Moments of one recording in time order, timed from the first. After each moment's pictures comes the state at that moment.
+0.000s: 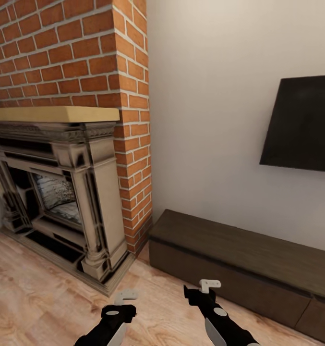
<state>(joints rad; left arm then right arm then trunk) -0.41 -0.08 -0.40 -0.57 0.36 0.25 0.39 -0.50 0.08 0.33 -0.39 -0.36 -0.13 -0.07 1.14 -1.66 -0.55</state>
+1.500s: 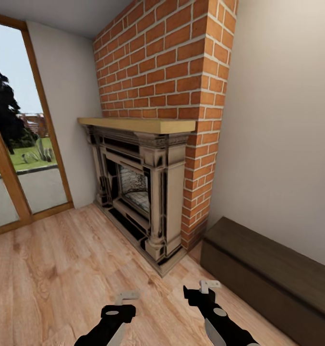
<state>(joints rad) -0.41 -0.08 -0.40 -0.57 0.36 0.25 0.39 -0.50 0.08 0.33 -0.39 -0.36 -0.13 -0.07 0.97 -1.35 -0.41</state>
